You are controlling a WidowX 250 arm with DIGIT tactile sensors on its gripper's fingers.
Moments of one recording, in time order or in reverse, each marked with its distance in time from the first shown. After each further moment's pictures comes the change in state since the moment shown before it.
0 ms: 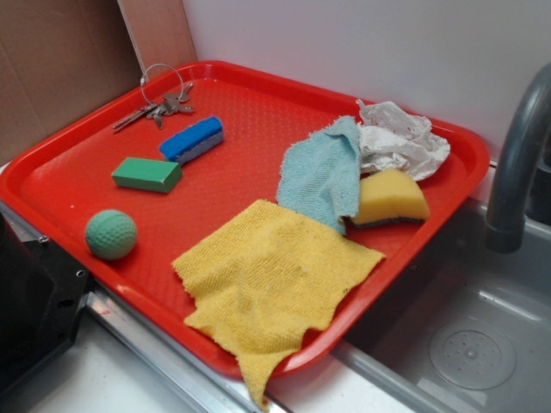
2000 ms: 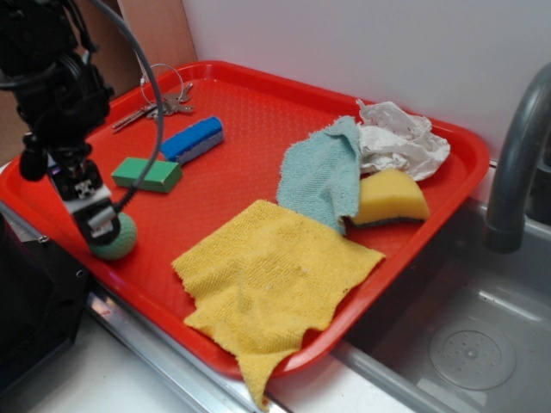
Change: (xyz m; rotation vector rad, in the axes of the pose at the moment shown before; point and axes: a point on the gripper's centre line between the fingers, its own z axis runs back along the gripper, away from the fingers) arm -0.030 0.001 -0.179 -0.043 0.161 -0.261
